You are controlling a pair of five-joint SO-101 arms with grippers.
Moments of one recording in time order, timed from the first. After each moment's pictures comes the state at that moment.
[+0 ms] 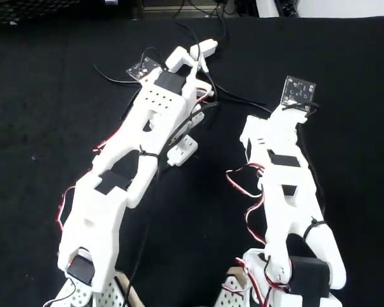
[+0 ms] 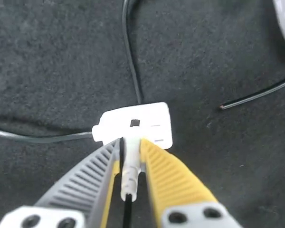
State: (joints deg) left arm 21.6 35.4 -37.0 90.2 63.7; right arm 5.5 -20.2 57.5 13.0 -13.1
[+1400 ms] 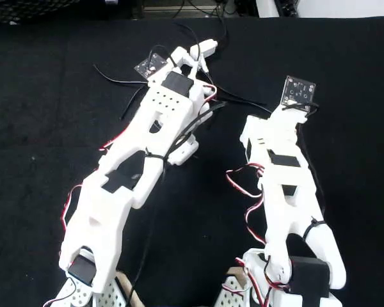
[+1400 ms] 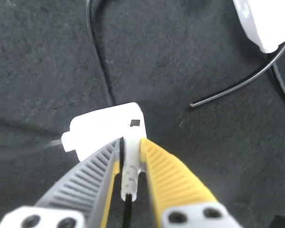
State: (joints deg) left arm 23.6 38.2 -40.9 87.3 65.0; right arm 5.5 -20.2 57.5 13.0 -13.1
